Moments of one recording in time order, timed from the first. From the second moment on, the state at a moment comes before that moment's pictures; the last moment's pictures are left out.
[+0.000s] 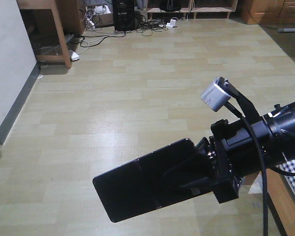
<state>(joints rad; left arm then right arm) -0.01 -0.01 0.03 0.06 0.19 0.04 0.29 1.28 -0.98 1.00 1.22 -0.94</state>
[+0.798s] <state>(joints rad) -0.01 -0.01 0.03 0.06 0.19 0.04 0.29 1.28 -0.98 1.00 1.22 -0.94</state>
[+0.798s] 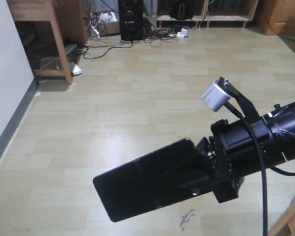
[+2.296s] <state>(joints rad) -0.01 -0.01 0.03 0.06 0.19 0.04 0.29 1.28 -0.98 1.00 1.22 -0.94</state>
